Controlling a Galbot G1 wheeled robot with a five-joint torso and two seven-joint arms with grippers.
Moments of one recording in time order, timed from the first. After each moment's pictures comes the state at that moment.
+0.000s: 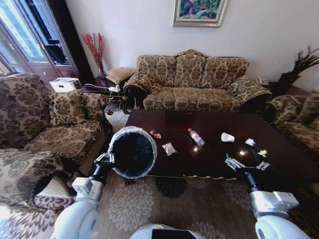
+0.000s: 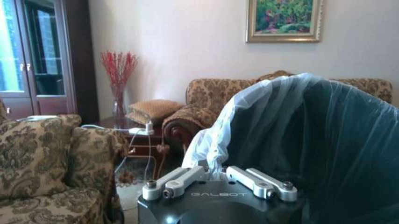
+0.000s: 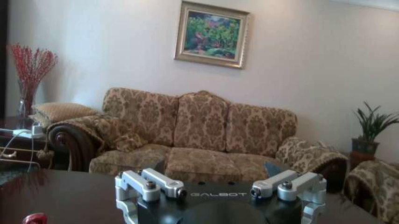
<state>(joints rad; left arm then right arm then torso) 1.74 -1.30 -0.67 -2.44 -0.28 0.22 -0.09 -1.78 1.38 0.89 2.42 0.27 -0.15 0.02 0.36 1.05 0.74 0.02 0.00</state>
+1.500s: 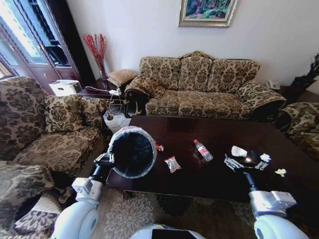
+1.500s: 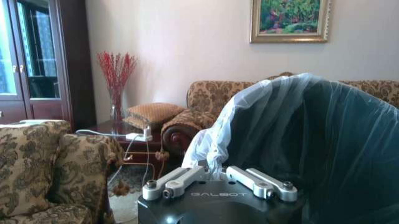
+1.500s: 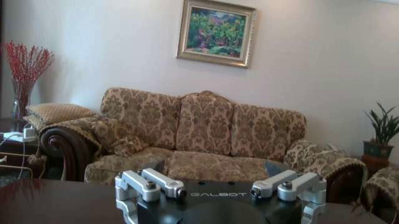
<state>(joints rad) 1.74 -1.30 -0.67 -2.44 -0.28 0.21 -0.09 -1.78 1.38 0.89 2.42 0.27 -0.15 0.02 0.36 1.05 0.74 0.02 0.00</state>
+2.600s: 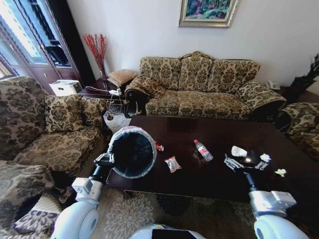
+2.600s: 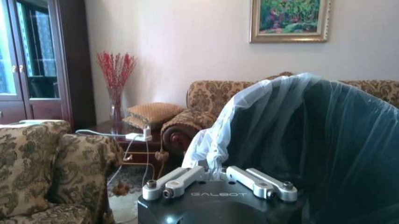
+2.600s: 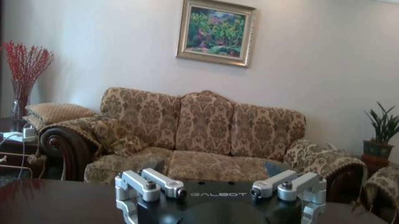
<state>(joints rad) 1.74 -1.30 -0.67 -2.44 -0.28 0.21 -0.09 -1.78 1.38 0.89 2.42 0.27 -0.15 0.02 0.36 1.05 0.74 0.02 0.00</state>
